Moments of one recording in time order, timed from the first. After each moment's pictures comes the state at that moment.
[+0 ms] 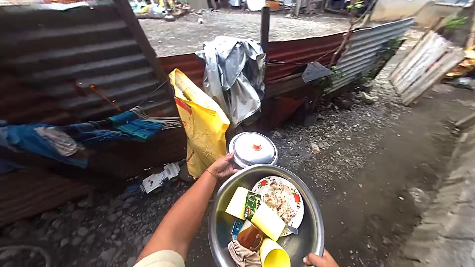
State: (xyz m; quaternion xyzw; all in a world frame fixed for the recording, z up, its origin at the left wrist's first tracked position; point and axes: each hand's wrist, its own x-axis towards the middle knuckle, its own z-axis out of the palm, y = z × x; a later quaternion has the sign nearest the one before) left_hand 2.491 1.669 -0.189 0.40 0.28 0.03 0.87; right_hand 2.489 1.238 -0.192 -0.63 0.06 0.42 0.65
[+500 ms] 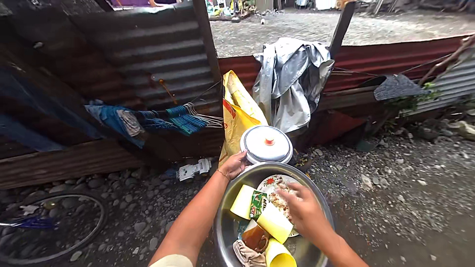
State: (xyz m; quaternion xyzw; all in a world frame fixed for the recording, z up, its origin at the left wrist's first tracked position) left_hand 2.490 1.801 -0.190 0.39 0.31 0.21 0.84; right_hand 2.623 1.523 -0.158 -0.67 -0.65 0.05 0.36
